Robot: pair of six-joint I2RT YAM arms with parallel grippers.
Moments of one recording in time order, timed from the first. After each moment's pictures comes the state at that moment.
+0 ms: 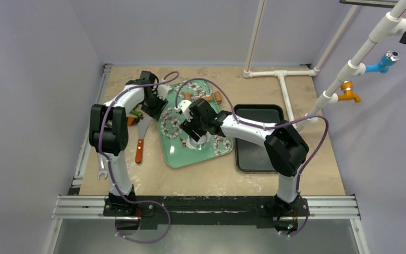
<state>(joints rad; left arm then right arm) -0.14 2.00 1.50 -0.77 0.13 0.46 0.85 1.88 1.34 -0.30 0.08 -0.15</state>
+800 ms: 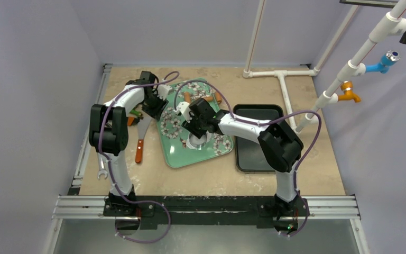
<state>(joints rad) -0.14 2.00 1.50 -0.77 0.15 0.46 0.82 1.96 1.36 -0.28 0.02 -0.26</state>
